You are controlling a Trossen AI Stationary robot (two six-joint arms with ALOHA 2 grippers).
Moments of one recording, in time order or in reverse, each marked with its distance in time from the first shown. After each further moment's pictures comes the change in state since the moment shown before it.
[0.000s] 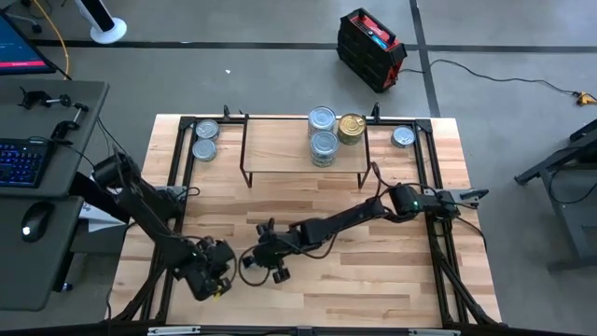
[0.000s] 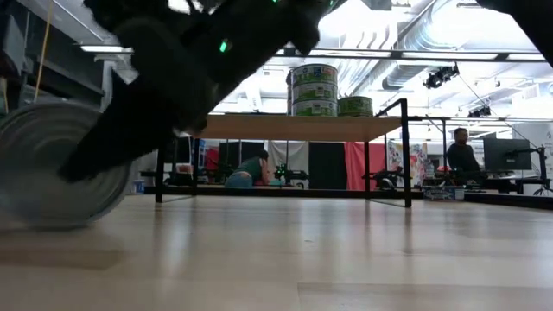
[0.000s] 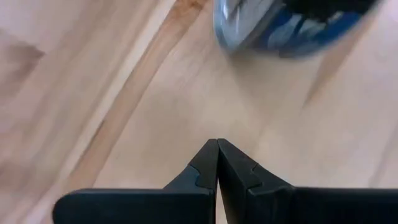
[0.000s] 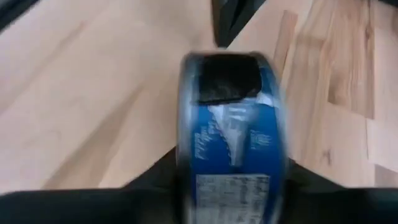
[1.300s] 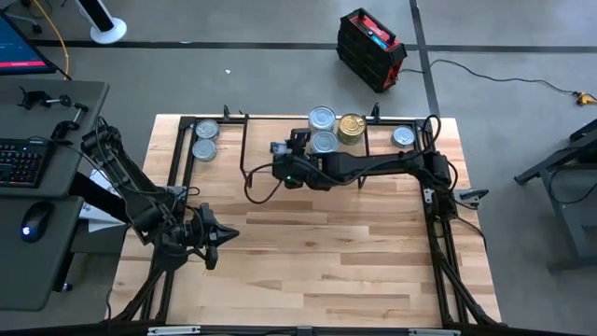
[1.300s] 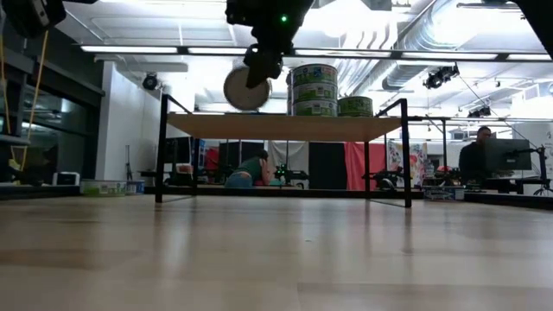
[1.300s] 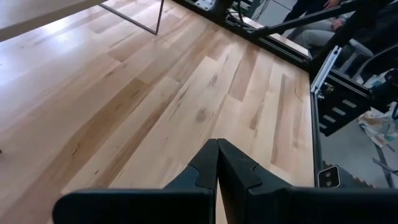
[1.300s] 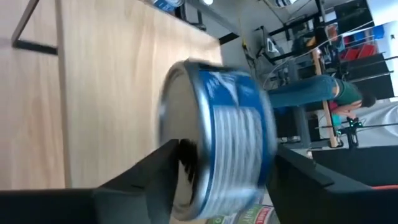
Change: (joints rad) left arm 0.022 -0.499 0.000 0.013 -0.577 0.330; right arm -0.276 -0.368 -0.001 -0.425 0.815 -0.272
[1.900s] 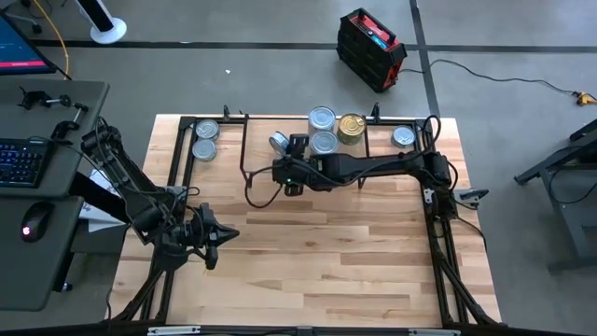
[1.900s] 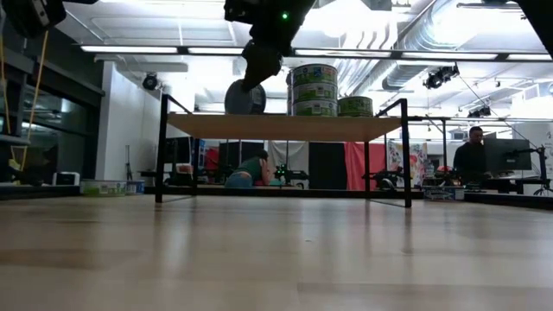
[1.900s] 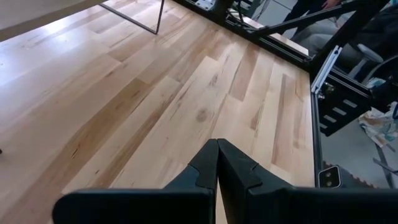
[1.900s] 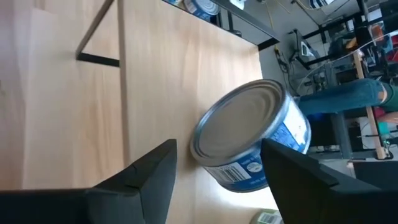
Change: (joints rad) left arm 0.000 0.000 0.000 -0.001 0.000 -0.001; right arm 0.013 0.000 0.000 -0.048 -0.136 0.078
